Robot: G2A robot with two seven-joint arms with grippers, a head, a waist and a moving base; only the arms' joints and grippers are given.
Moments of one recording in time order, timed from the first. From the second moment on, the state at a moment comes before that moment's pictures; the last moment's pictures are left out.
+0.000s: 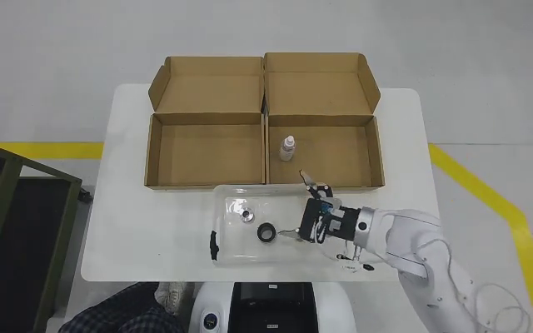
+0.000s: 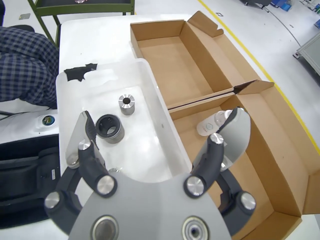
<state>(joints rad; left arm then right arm) -0.11 -0.30 -0.54 -1.19 3.07 0.29 0.07 -1.39 -1.13 1.28 -2.10 -1.28 -0.86 0.45</state>
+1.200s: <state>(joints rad) -0.11 -0.30 -0.54 -1.19 3.07 0.29 0.07 -1.28 -1.04 1.19 -1.98 -1.19 -1.01 0.78</state>
